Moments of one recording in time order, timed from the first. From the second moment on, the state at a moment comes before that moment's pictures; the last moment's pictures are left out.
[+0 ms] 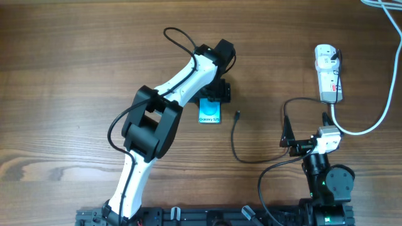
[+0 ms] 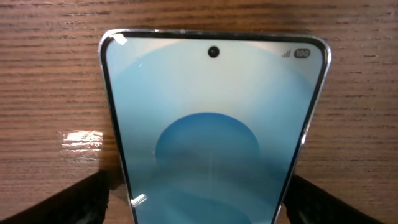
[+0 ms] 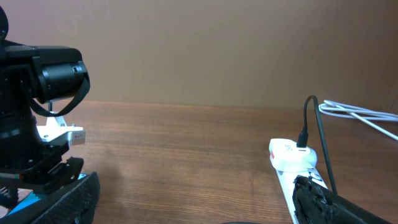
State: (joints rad) left arm -0.59 2.33 1.85 -1.10 0.02 -0.55; right arm 0.03 0.02 0.01 0.00 -0.06 -0.01
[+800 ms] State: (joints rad) left arm -0.59 2.33 1.88 -1.19 0.04 -0.55; right arm 0.03 0.02 0.01 0.00 -0.06 -0.01
